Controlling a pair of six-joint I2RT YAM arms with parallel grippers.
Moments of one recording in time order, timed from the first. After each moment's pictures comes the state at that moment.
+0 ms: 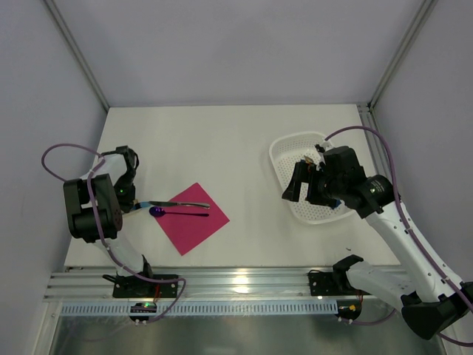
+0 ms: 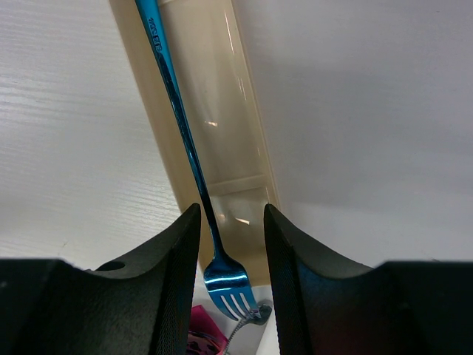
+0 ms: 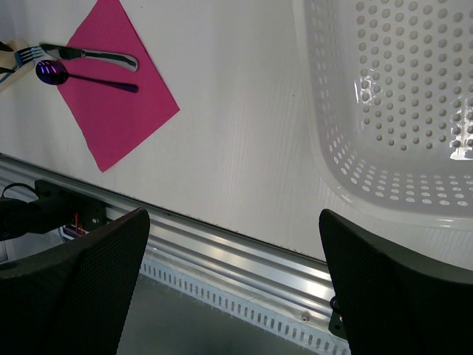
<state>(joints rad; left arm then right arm) 0.18 1.75 1.11 -0.99 -0.53 -1.54 0.45 0.98 1.11 -0.97 -0.16 0.56</state>
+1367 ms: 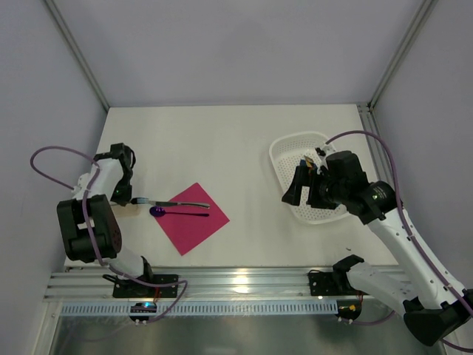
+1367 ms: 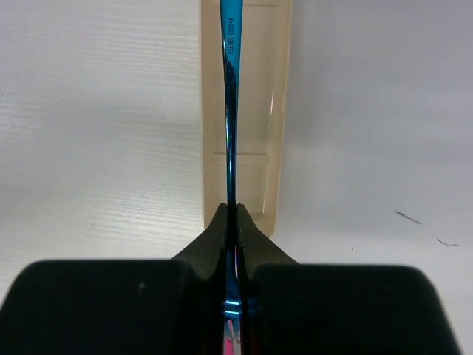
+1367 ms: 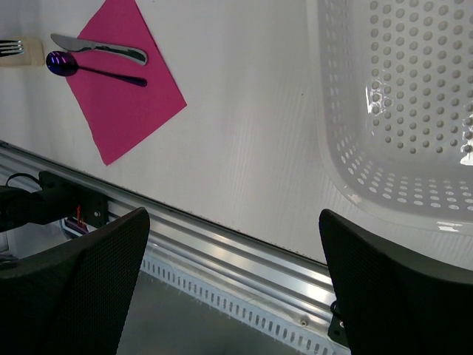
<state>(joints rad) 0.18 1.59 1.08 -1.02 -0.55 -1.53 0.45 0.93 1.06 -0.94 -0.18 0.54</state>
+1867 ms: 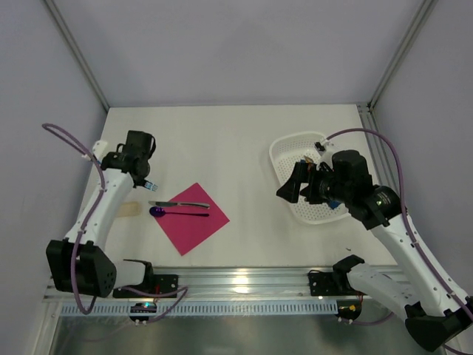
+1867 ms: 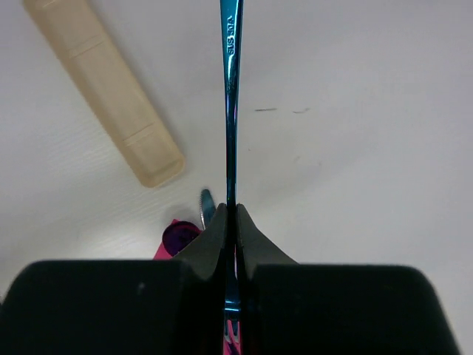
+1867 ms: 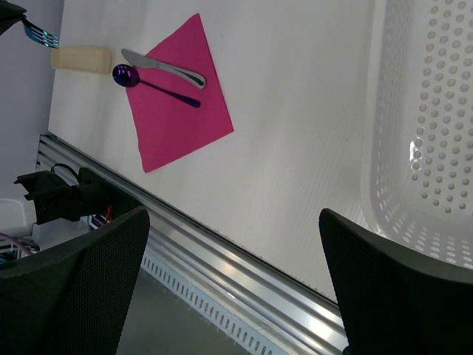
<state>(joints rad) -0.10 1.34 1.16 -1.01 -0.69 -1.29 0.45 0.88 1.04 -0.80 -0.28 0.51</state>
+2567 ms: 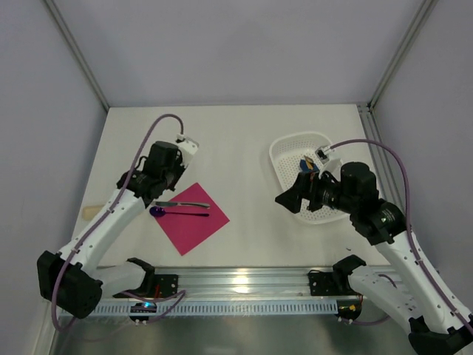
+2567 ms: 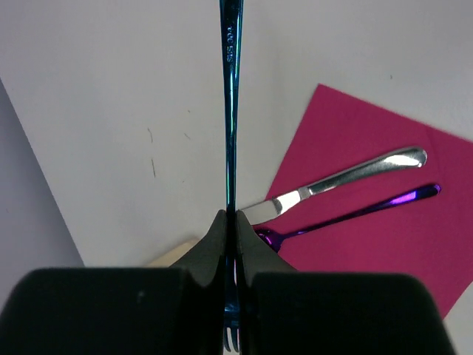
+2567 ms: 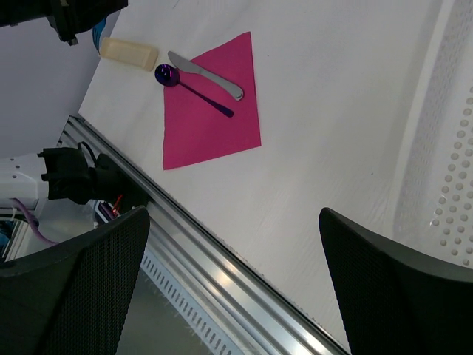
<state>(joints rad) -0.42 1.16 1.05 -0.64 -0.27 0.24 0.45 0.75 0.92 -0.63 -0.39 0.44</state>
